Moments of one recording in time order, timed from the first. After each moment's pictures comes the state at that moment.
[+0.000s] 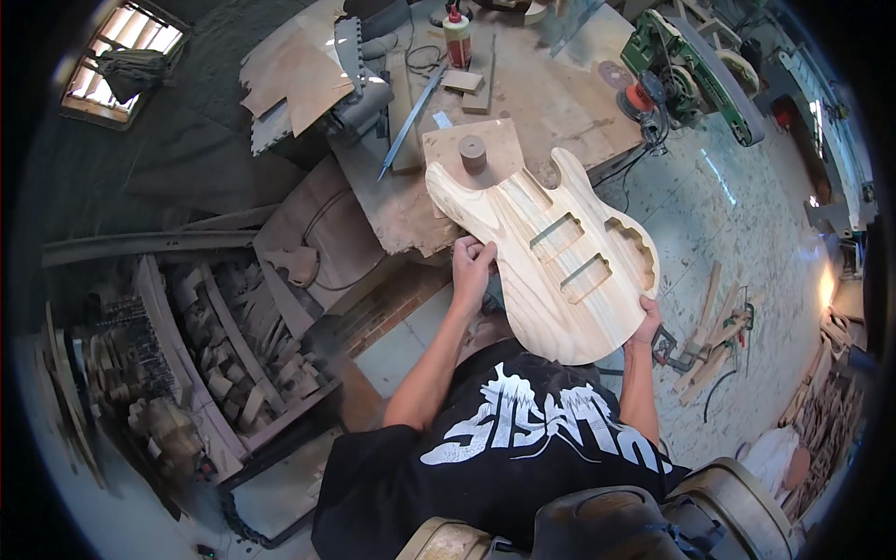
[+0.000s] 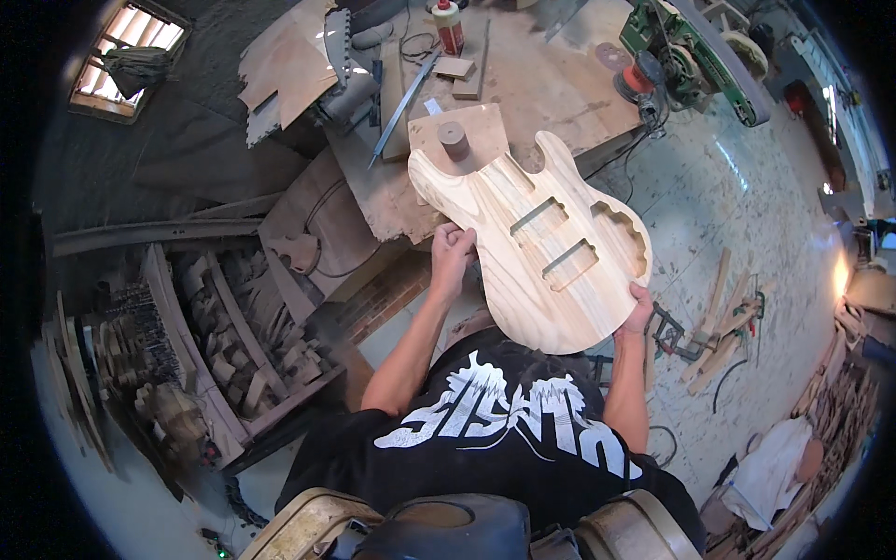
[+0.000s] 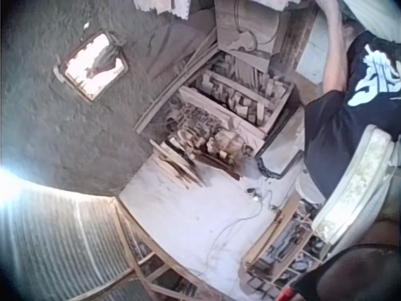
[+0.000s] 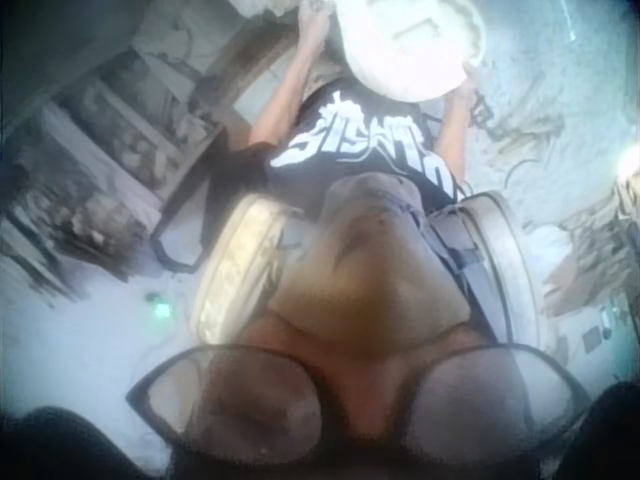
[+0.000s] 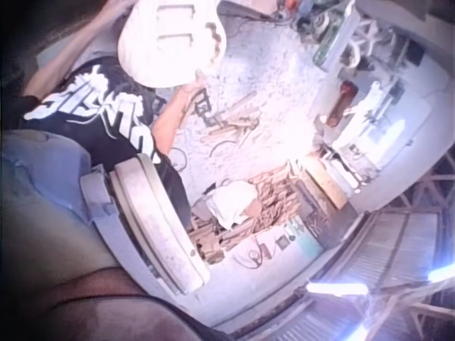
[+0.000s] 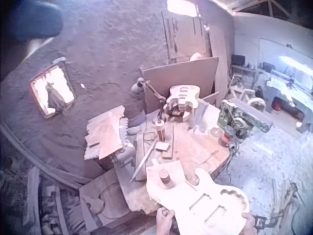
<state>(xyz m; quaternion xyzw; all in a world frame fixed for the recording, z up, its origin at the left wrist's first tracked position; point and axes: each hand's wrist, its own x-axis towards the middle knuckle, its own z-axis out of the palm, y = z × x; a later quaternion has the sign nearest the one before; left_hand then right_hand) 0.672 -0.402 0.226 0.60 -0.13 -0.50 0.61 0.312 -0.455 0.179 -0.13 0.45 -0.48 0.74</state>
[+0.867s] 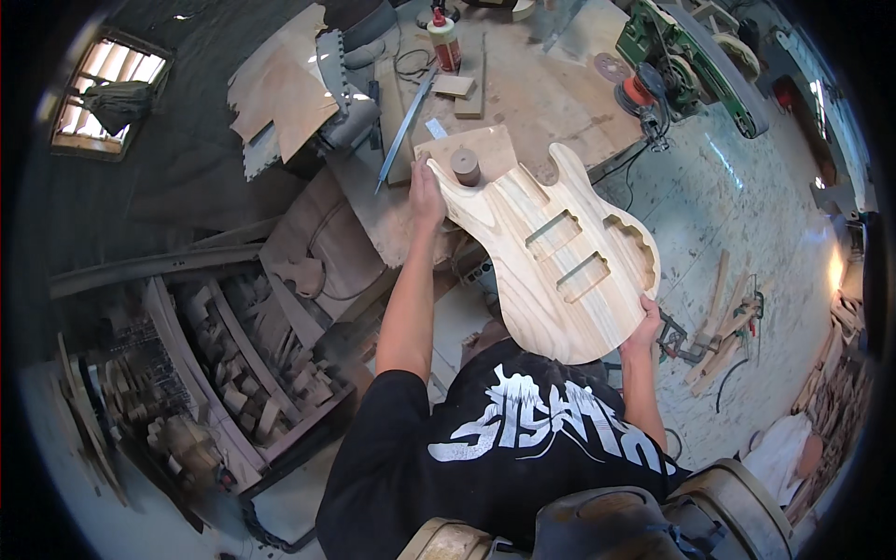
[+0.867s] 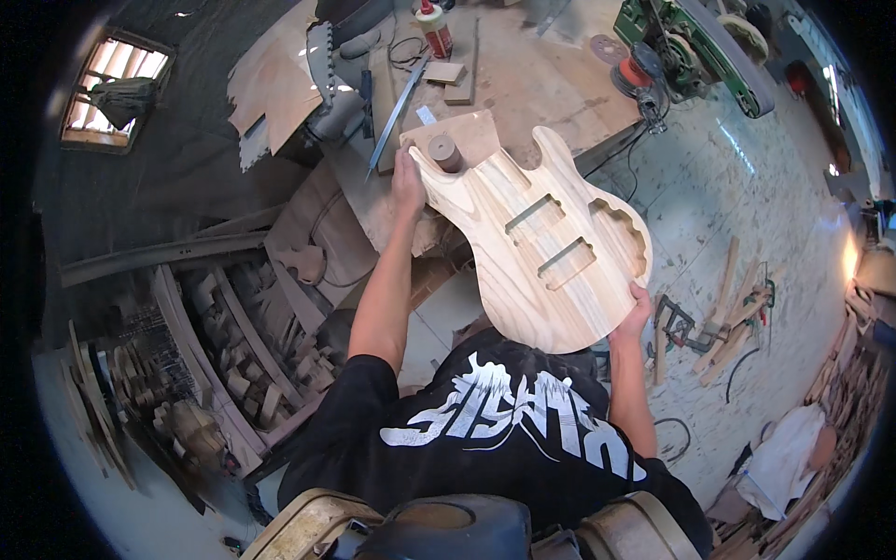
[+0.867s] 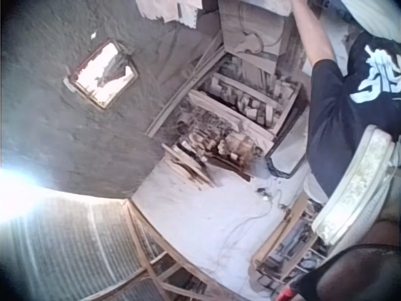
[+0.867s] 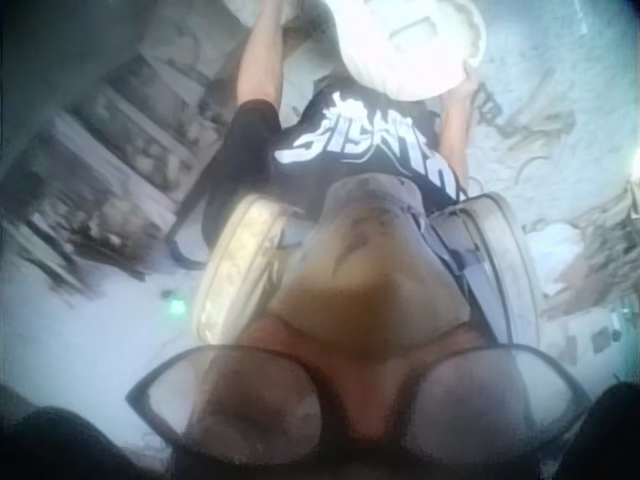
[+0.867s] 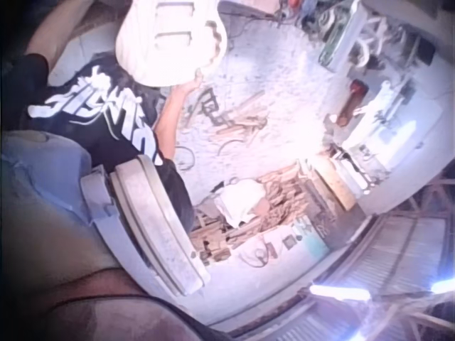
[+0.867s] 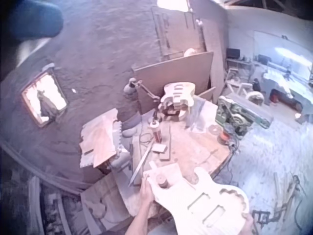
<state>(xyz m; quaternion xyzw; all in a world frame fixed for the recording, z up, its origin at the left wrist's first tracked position) 0.812 -0.525 0.182 0.71 -0.38 -0.23 0.55 0.353 -0.456 0.211 -0.09 0.51 -0.49 0.70</state>
